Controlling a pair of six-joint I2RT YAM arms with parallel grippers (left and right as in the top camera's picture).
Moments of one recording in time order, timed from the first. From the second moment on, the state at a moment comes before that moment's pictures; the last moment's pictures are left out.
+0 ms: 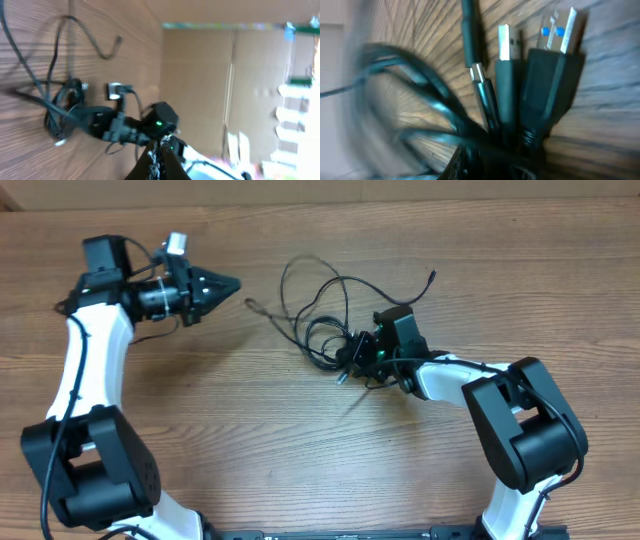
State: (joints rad) left arm 0.23 1.79 1.41 -0.71 1.25 -0.48; right arm 0.41 1.96 0.91 0.20 -0.46 0.99
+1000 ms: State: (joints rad) left arm -0.40 1.79 1.42 -0.93 0.01 -0.79; right arm 0.41 1.96 0.91 0.20 -0.46 0.99
